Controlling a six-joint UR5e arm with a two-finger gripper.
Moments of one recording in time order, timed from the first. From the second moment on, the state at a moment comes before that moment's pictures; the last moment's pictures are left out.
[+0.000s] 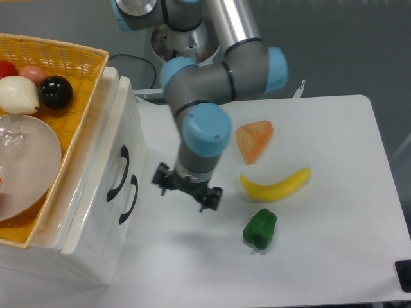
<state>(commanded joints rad) 2.44 -1.95 -1.50 -1.27 1.42 1.05</state>
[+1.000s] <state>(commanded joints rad) 2.56 -1.86 -1.53 -1.27 1.62 1.74</state>
